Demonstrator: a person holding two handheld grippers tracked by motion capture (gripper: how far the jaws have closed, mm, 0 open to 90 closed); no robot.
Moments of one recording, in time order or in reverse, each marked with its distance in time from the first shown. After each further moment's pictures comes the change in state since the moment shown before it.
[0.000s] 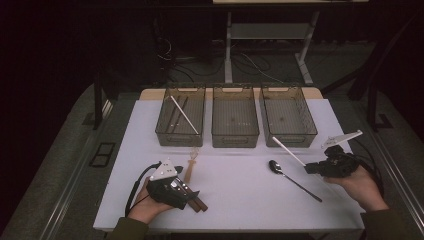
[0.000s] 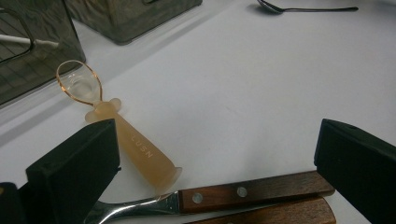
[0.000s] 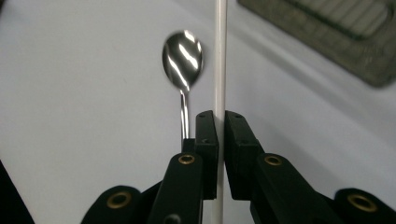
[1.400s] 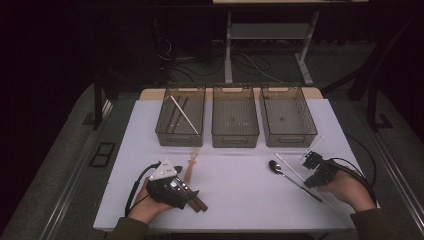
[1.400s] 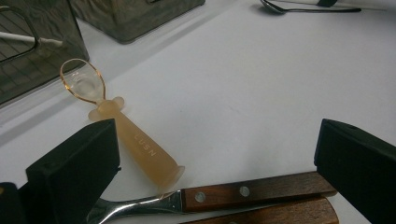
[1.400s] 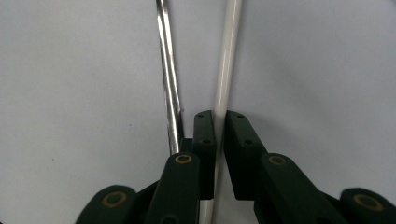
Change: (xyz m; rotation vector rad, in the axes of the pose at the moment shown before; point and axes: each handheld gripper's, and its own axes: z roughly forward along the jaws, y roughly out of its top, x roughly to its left) left arm 0.001 -0.001 0.000 0.002 0.004 -0.005; right arm 0.017 0.006 0.045 0.485 -0.164 -0.012
